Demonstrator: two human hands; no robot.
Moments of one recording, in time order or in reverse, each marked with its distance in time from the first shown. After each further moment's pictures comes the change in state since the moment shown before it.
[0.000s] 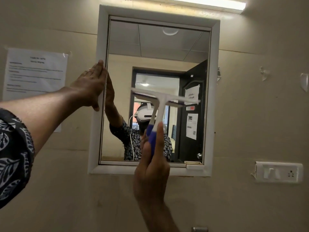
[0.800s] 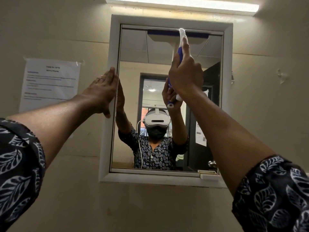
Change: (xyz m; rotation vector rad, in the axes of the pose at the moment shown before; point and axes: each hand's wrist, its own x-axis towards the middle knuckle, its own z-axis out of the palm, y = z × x) left_hand 0.003 -0.002 0.007 0.028 0.015 0.027; right_hand 0.234 -0.034 -0.011 -0.304 0.166 -0.242
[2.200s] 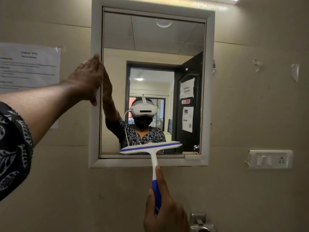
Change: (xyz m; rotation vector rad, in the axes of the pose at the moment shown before) left_hand 0.000 0.006 -0.005 0.044 0.001 -0.016; right_hand -0.302 -0.008 -0.080 -0.118 -0.754 0.498
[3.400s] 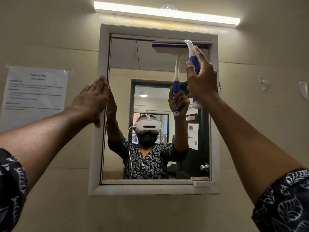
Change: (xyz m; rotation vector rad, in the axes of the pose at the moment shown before) left_hand -0.002 0.005 -0.001 0.067 -0.003 -0.026; right_hand 0.239 -0.091 -0.191 0.261 0.759 -0.580
